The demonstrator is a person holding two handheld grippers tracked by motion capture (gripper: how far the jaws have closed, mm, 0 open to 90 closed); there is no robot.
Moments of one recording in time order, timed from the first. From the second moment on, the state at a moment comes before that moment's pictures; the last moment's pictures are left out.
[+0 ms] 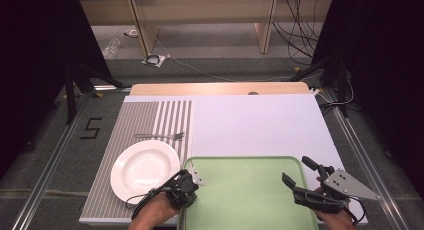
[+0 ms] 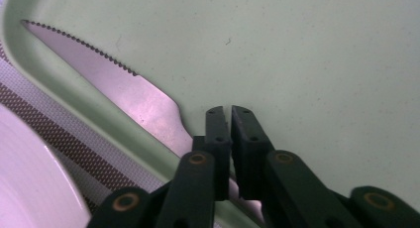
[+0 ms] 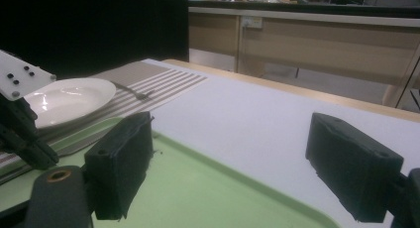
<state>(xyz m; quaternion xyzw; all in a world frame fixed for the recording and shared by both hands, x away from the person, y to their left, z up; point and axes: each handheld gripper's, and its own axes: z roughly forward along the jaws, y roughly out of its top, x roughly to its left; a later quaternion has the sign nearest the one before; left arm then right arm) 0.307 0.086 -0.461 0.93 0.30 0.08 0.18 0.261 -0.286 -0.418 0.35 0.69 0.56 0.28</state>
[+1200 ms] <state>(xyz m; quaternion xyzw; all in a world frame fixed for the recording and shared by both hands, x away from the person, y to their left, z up) 0.328 0.125 -0.417 0.85 0.39 0.13 0.32 0.263 -0.289 -0.420 0.36 0.69 0.56 0.28</state>
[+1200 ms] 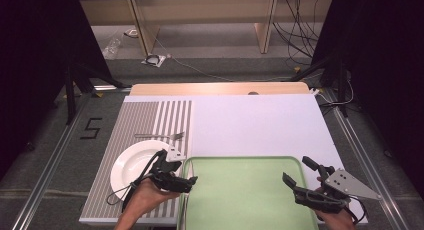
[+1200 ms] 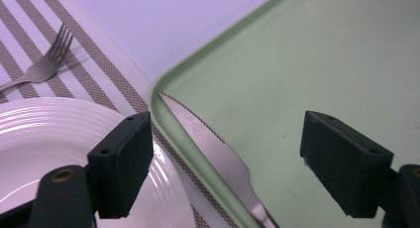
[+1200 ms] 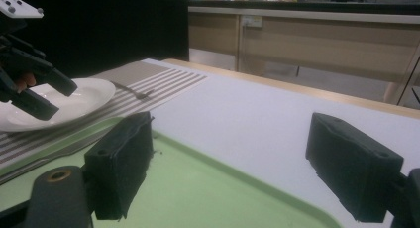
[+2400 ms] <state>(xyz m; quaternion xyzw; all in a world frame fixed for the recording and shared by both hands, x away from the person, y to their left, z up) 0.358 0.176 -0.402 0.80 0.45 0.19 0.34 0.262 -0.292 -0.421 0.37 0.69 0.56 0.28</state>
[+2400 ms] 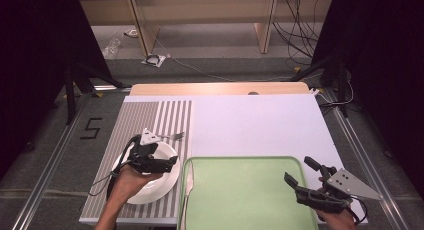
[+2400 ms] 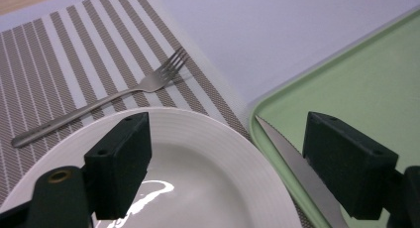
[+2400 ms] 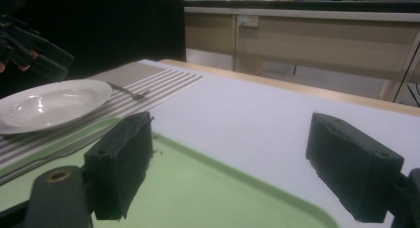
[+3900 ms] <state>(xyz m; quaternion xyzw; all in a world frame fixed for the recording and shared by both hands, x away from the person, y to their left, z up) 0.488 0.205 -0.405 0.87 0.42 0.20 0.17 0.263 -0.291 -0.423 0.37 0.69 0.56 0.28</state>
